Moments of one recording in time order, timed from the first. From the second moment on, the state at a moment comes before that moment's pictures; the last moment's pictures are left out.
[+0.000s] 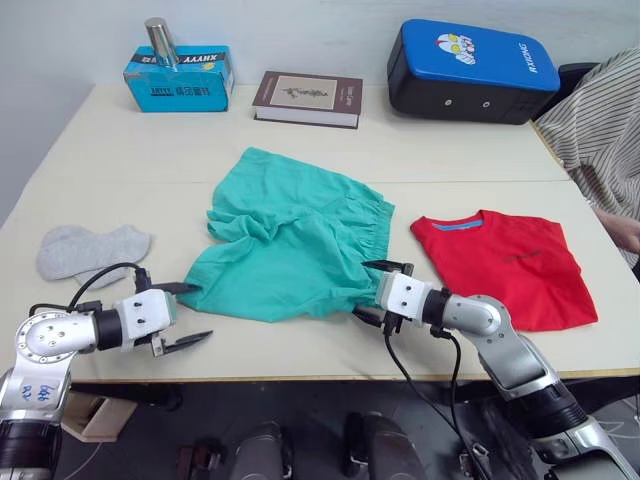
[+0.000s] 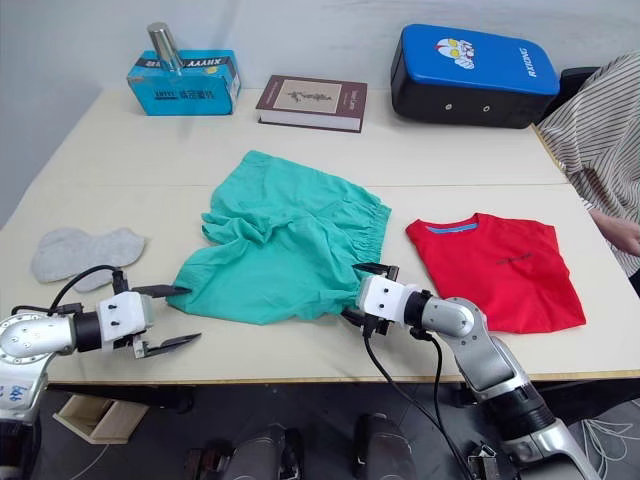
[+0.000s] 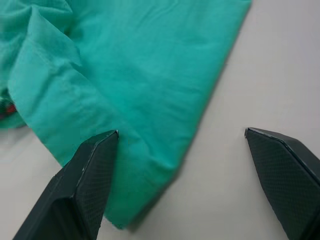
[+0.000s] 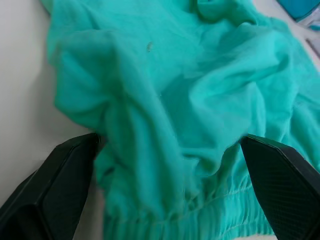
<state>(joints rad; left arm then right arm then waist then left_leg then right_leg) -0.11 0.83 0.17 0.17 -0.06 -0.33 -1.02 -0.34 -0.56 0.28 -0.01 -0.09 -0.10 0.73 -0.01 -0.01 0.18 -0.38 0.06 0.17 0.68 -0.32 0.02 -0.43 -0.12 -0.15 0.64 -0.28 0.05</state>
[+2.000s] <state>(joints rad) -1.24 0.66 -0.23 1.18 0.11 -0.27 -0.97 -0.62 -0.70 0.18 0.13 0.23 0.34 0.91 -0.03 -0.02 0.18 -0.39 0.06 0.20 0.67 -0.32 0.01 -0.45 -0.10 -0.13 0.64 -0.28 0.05</state>
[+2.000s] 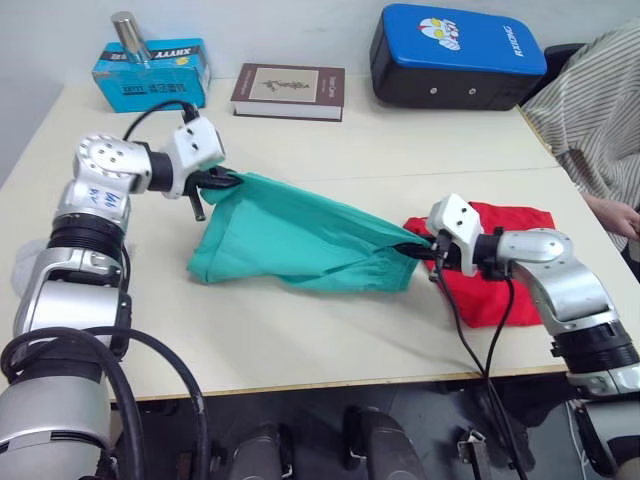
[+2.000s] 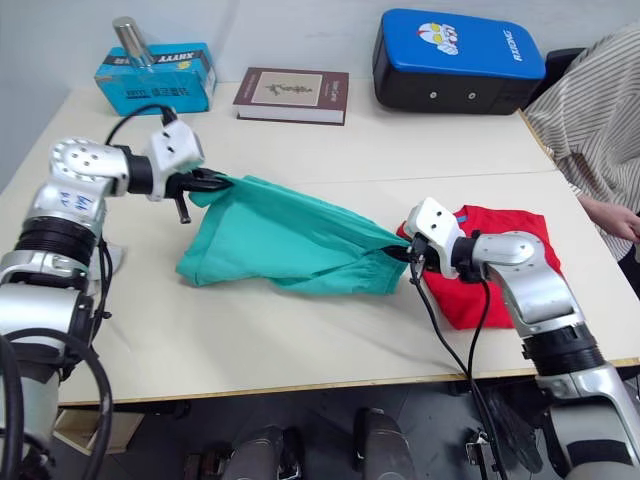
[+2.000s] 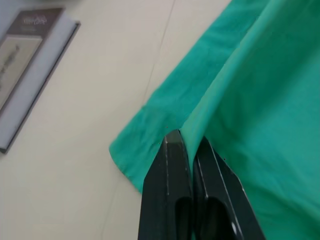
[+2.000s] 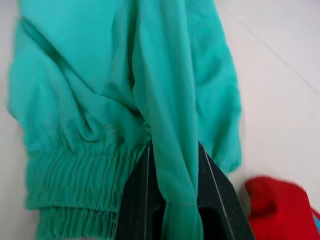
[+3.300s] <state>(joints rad) -0.74 0.68 -0.10 0.75 0.06 -0.46 -1.08 -0.42 -0.57 0.29 0.02 -0.17 -0.05 0.68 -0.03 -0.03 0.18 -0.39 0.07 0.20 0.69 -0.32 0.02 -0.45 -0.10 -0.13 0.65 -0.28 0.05</state>
